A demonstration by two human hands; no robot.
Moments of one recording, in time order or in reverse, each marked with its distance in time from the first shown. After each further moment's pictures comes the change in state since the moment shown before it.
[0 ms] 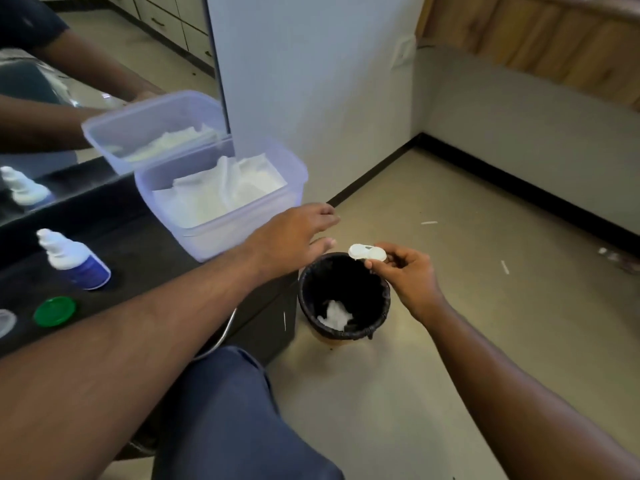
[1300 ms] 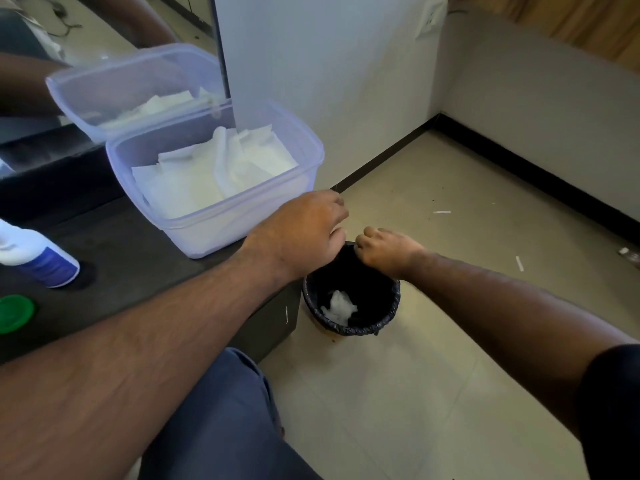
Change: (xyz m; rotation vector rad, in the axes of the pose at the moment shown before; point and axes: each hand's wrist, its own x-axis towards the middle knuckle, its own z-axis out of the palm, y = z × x) left_hand 0.013 -0.014 0.021 0.052 0.132 -0.016; right_hand 0.092 0.017 0.037 -1.742 -0.691 -0.850
